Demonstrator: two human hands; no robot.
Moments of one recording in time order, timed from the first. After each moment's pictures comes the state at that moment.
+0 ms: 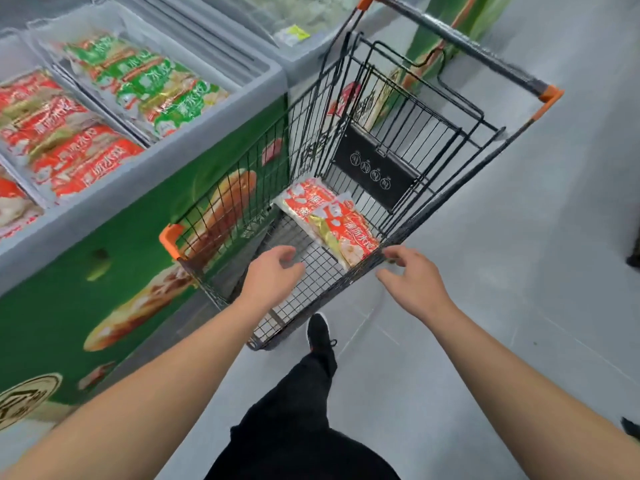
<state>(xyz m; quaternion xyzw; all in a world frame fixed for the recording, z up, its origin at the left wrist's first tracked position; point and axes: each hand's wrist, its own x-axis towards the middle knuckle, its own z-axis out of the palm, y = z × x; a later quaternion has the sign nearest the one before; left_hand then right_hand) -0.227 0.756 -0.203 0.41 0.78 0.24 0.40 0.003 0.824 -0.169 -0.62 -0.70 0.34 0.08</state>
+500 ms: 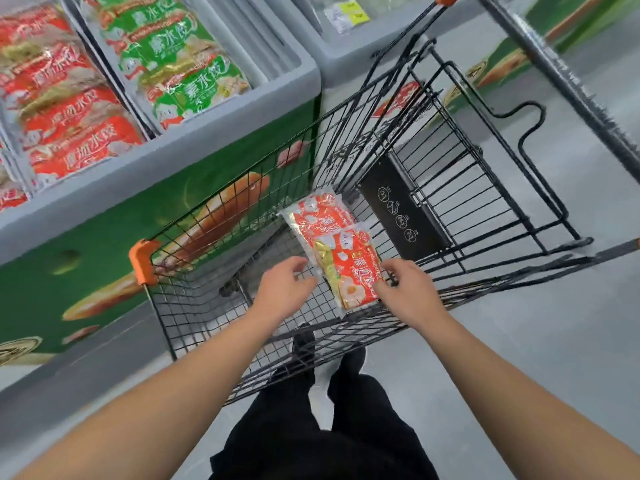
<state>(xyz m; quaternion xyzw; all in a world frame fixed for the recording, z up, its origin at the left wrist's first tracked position) -0.228 0.927 -0.237 0.31 0.82 0.21 0.44 -0.042 1.046 -0.218 -0.53 -0.76 0.36 -0.09</state>
